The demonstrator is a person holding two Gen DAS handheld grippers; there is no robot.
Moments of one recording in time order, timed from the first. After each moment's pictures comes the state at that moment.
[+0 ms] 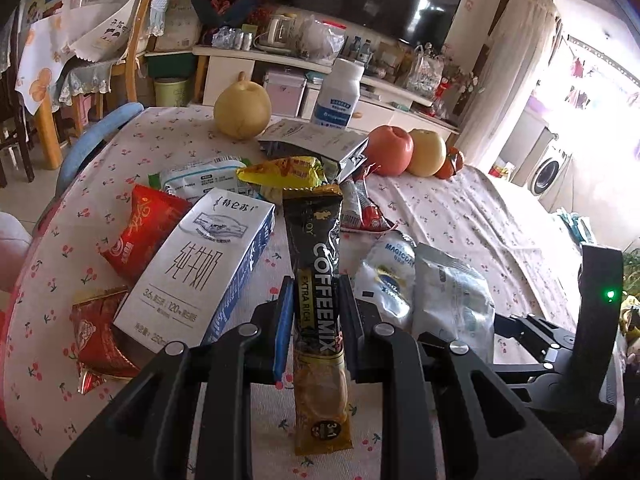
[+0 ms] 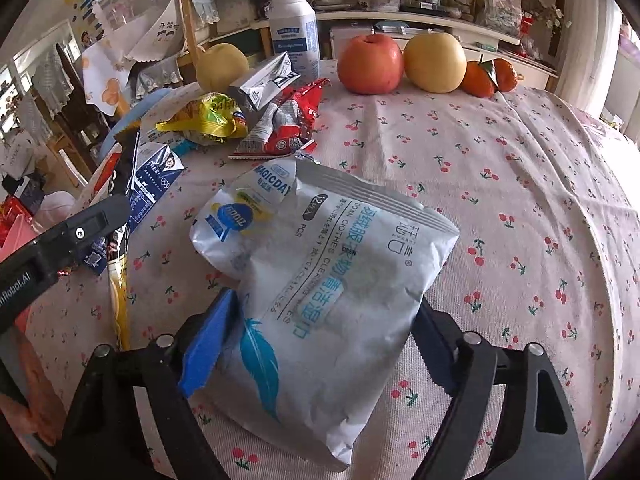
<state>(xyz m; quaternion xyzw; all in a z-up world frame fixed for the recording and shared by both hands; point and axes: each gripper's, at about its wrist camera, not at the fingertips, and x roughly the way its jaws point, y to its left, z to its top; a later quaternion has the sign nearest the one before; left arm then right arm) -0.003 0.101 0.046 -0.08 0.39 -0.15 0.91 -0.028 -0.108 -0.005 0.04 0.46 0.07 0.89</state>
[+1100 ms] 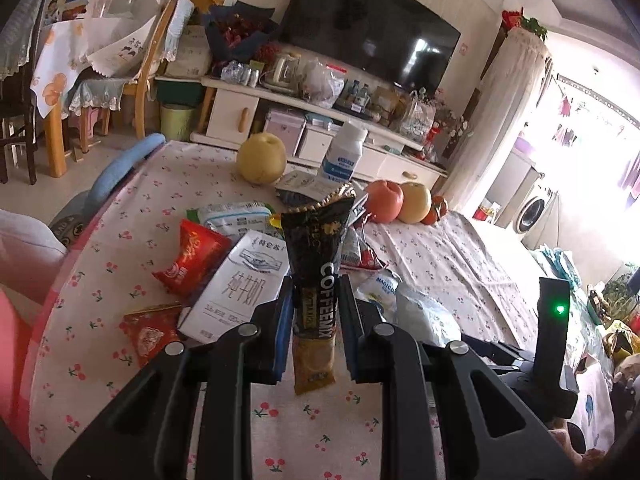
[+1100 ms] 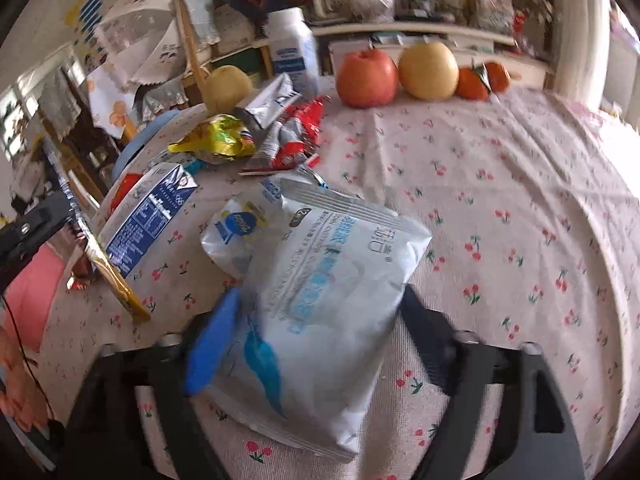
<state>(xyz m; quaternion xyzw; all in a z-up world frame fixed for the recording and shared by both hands) -0.039 0.150 0.078 -0.13 0.32 -0.15 0.93 -0.040 -0.116 0.002 0.08 0.43 0.07 0.89</state>
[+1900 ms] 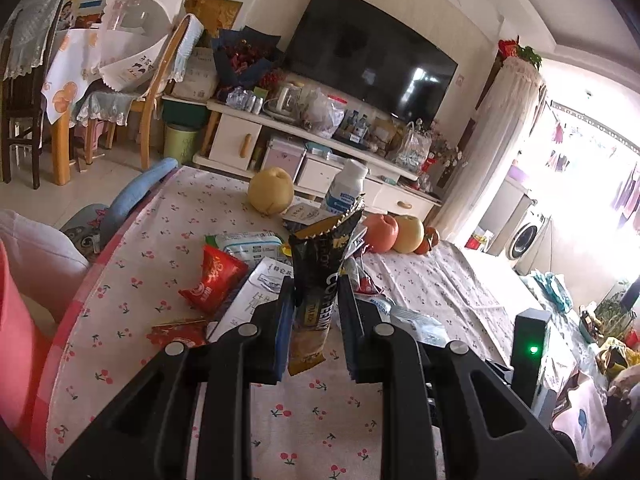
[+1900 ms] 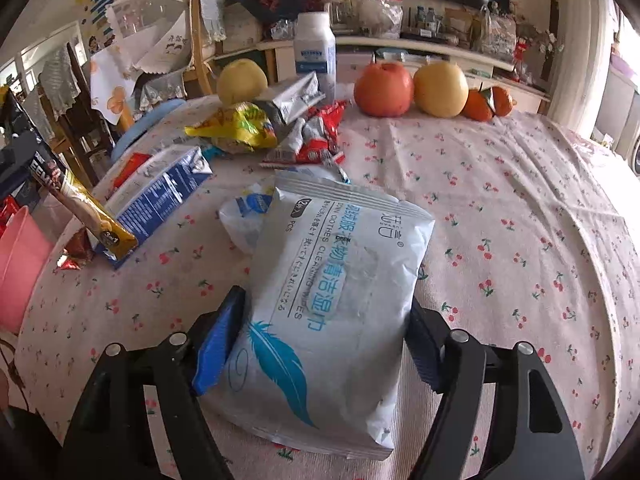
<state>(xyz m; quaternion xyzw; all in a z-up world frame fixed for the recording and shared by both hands) -0.062 0.178 0.096 -0.15 0.27 -0.15 0.94 -0.059 -0.080 0.007 0.02 0.41 0.05 0.91</state>
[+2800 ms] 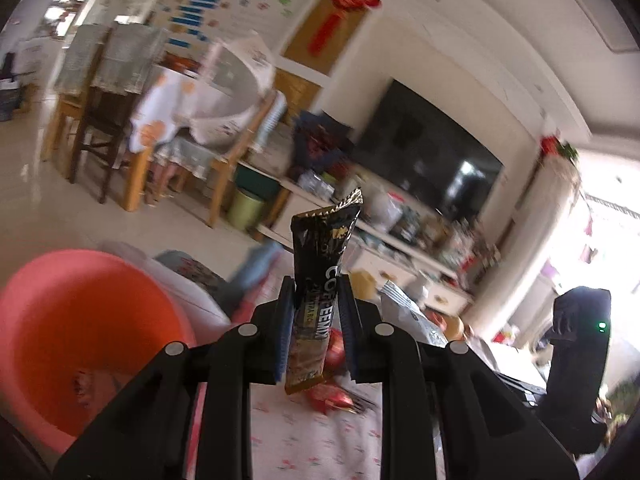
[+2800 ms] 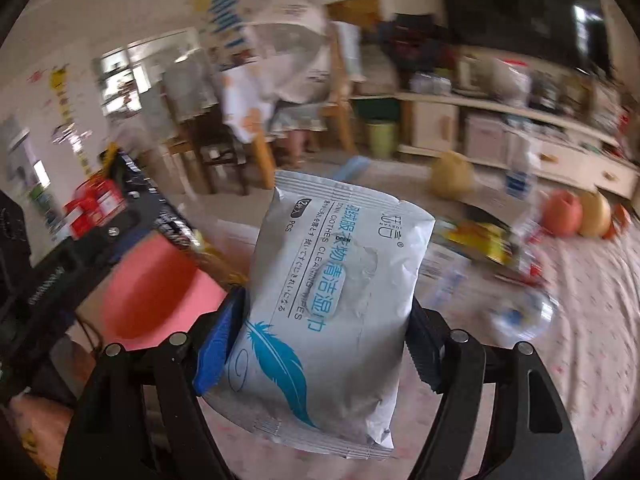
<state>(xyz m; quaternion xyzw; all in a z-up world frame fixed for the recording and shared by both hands) -0.145 0.334 0.132 -0.24 0.14 -0.02 0.96 -0.094 0.102 0.123 0.01 0.33 0.27 0.90</state>
